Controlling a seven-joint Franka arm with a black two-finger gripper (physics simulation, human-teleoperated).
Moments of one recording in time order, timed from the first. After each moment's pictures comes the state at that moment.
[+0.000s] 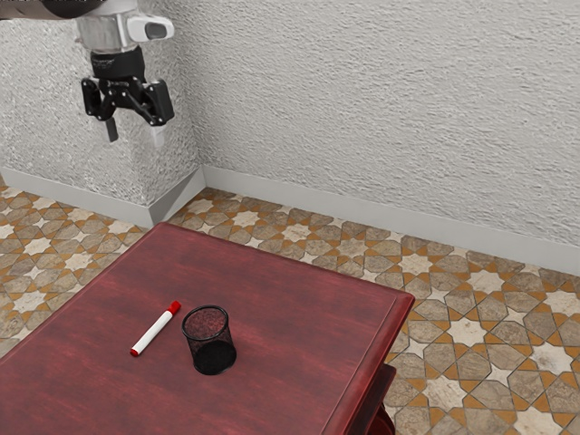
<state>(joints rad) 0.08 0.04 -0.02 -1.44 -0.01 1.37 -0.05</state>
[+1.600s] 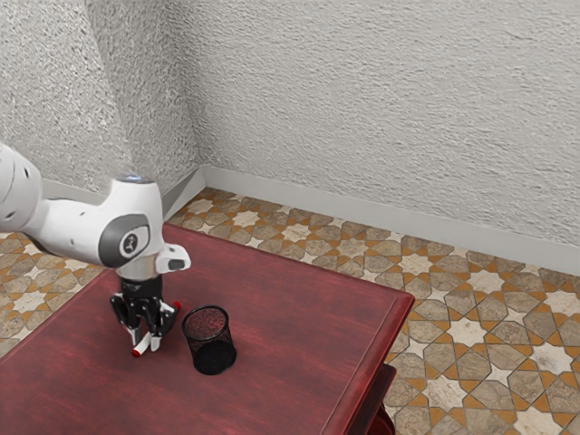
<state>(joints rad) 0.02 0.18 0.12 -2.32 0.02 2.21 -0.02</state>
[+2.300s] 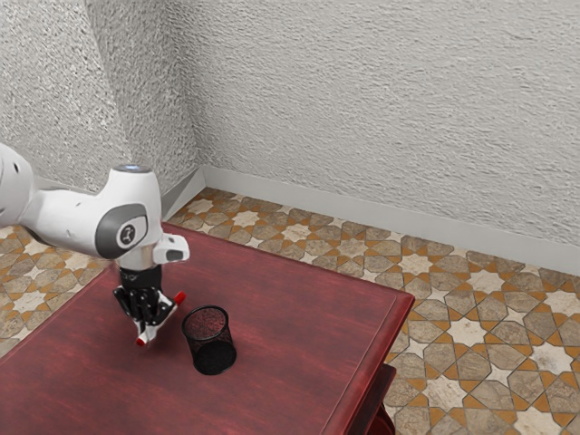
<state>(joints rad) 0.02 0.15 0.12 -2.31 0.04 2.20 0.05</state>
